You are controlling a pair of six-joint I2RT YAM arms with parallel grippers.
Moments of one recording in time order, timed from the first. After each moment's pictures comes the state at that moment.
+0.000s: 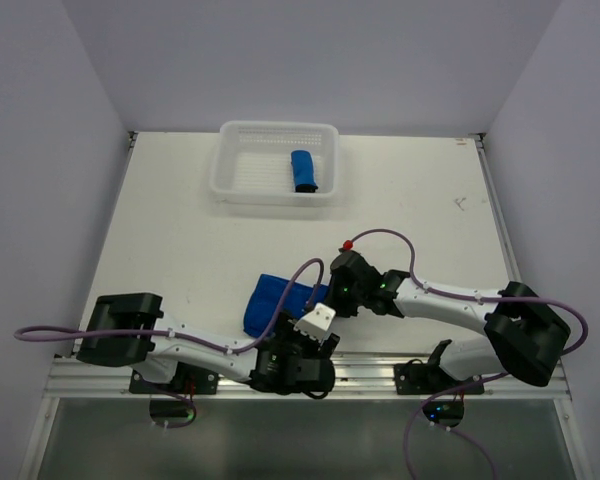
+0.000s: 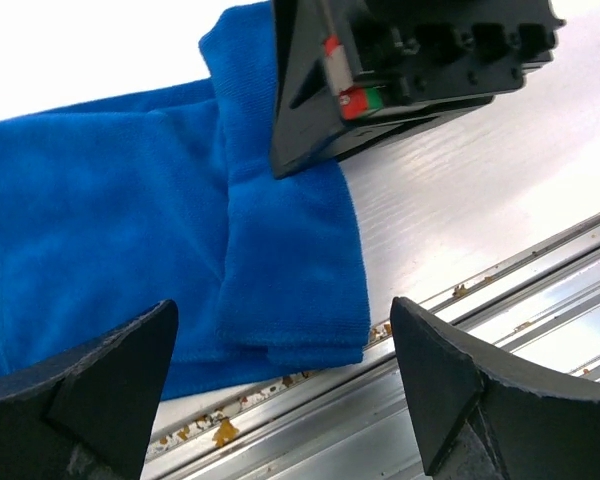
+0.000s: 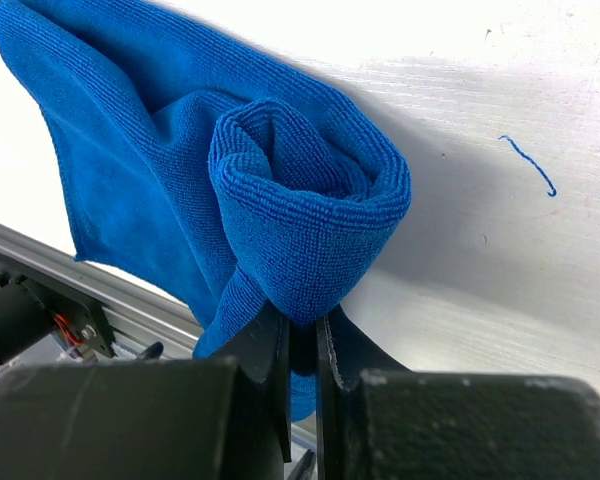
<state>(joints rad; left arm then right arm) -1.66 1.51 0.79 -0.40 -0.94 -0.96 0.90 1.35 0.64 -0.25 -0.04 1.07</state>
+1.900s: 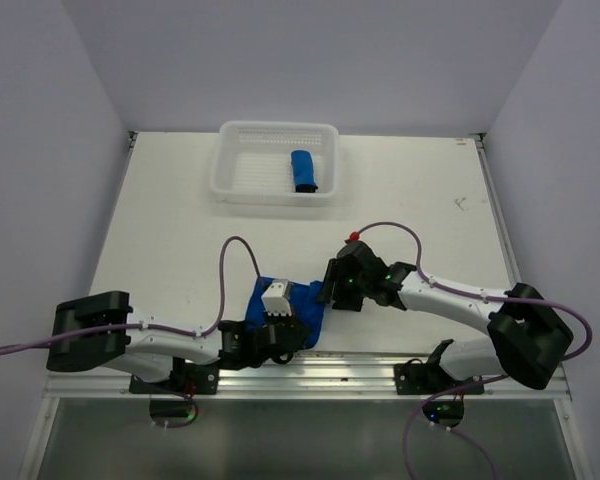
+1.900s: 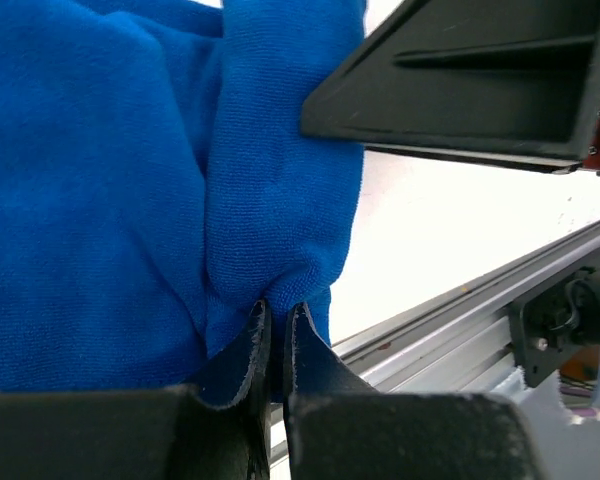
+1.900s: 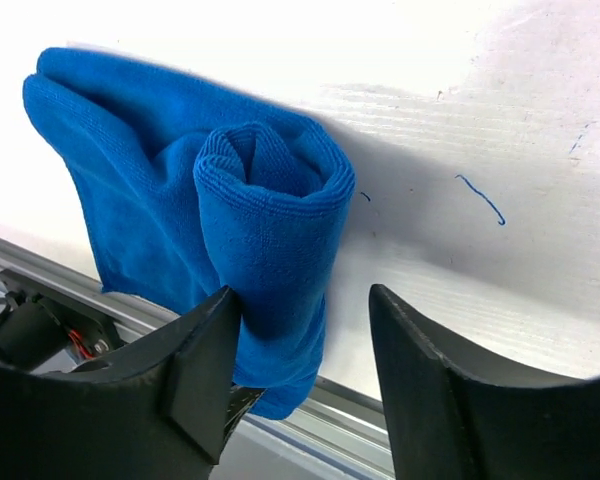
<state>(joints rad) -1.43 1.32 0.46 0.10 -0.59 -1.19 0.82 1.34 0.67 -0.30 -0.06 1.03</state>
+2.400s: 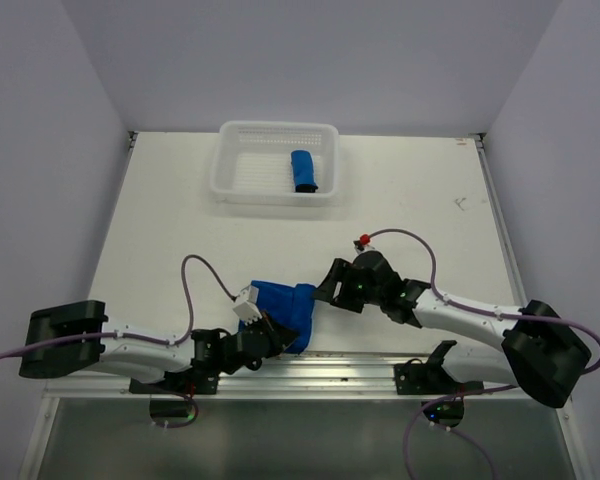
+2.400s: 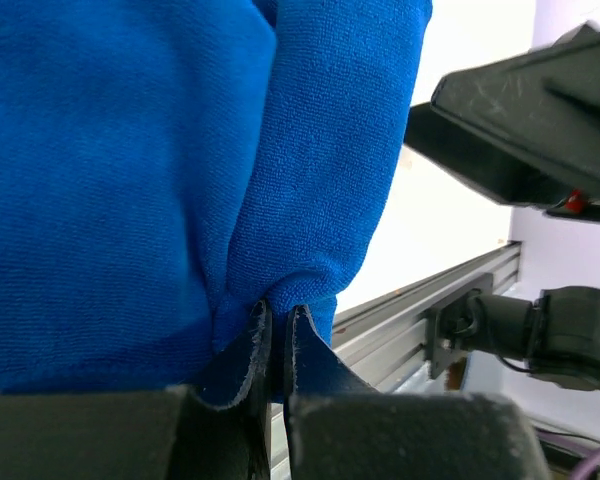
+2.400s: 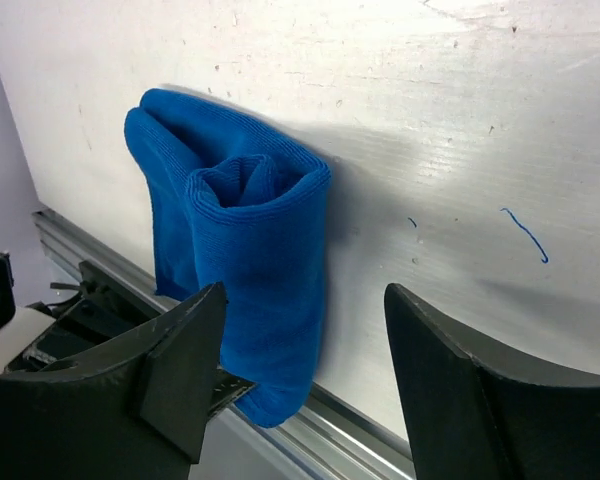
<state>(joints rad) -1.43 1.13 0.20 0.28 -0.58 -1.49 0.81 1.21 0.50 -0.01 -0.07 1.06</state>
